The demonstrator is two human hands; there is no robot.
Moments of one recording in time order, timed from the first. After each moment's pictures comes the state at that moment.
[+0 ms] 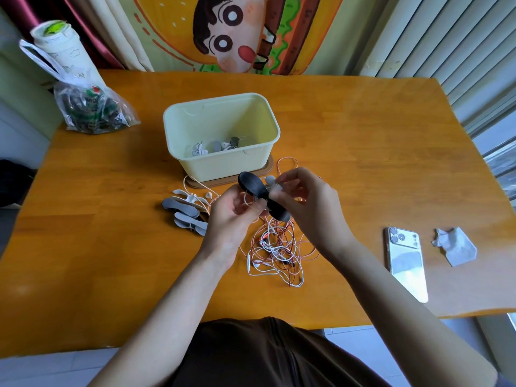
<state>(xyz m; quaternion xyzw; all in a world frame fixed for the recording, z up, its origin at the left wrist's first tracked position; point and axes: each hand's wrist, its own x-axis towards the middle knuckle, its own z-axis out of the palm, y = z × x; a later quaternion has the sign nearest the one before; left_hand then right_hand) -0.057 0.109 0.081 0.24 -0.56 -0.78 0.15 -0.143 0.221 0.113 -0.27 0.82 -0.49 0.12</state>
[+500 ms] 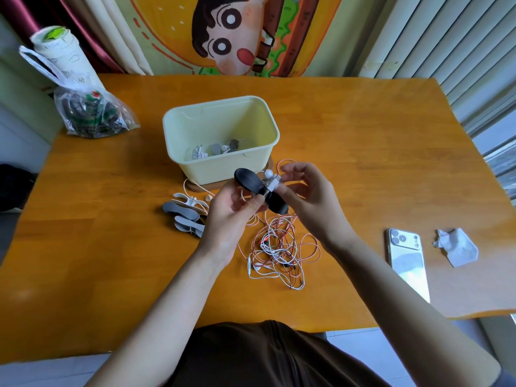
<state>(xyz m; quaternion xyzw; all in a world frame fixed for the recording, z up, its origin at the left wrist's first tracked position) -0.063 0.101 0.084 0.20 -0.56 -0.79 0.15 -0.151 0.215 0.112 -0.23 0.74 -0.60 0.20</state>
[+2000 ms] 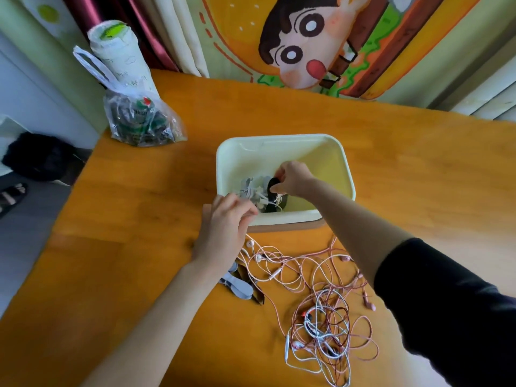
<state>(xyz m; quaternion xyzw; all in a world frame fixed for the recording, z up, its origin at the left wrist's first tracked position) -0.101 -0.048 0.029 0.26 -0.92 -0.26 0.15 -0.300 -0.012 0.022 -0.38 0.86 -0.13 0.31</state>
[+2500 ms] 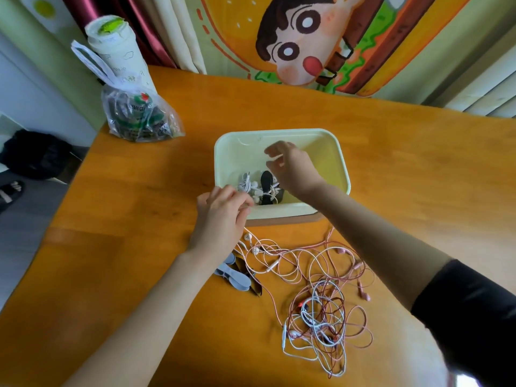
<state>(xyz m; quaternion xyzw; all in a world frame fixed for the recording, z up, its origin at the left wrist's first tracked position) -0.099 -0.050 0.033 0.25 -0.93 -0.23 0.14 -0.278 0.001 0.046 -0.43 0.84 -0.28 0.18</state>
